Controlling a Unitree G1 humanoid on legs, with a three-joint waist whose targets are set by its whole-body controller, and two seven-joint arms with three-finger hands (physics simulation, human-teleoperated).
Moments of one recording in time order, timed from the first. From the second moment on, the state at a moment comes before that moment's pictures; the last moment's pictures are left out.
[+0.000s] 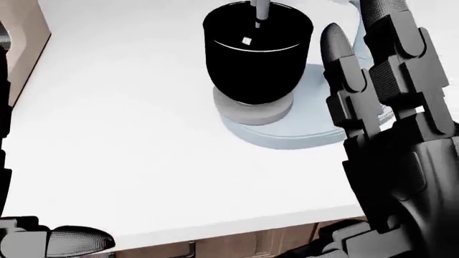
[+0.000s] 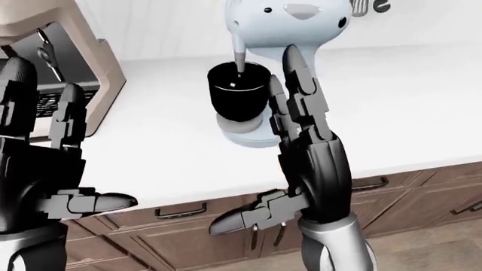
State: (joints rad) left arm -0.02 0.07 0.18 -1.00 -0.30 0.46 0.03; right arm -0.07 -0.29 0.07 -1.01 0.39 0.42 -0.16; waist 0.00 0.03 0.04
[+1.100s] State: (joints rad) left arm -0.04 0.06 0.17 -1.02 -0.26 0.46 0.02; right arm -0.02 -0.31 -0.08 -1.04 0.55 0.42 -0.20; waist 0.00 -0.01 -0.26
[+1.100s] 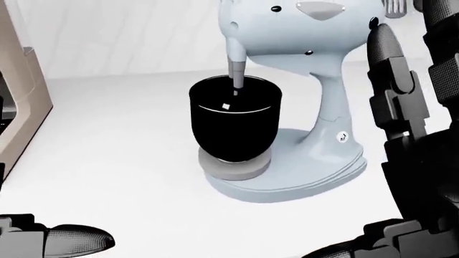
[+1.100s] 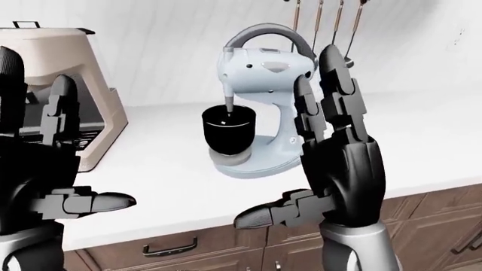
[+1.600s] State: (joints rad) left arm -0.04 0.06 0.16 -1.02 -0.25 0.46 0.02; right arm -0.01 -0.08 -0.22 -0.96 0.48 0.61 -0.02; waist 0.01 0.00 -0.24
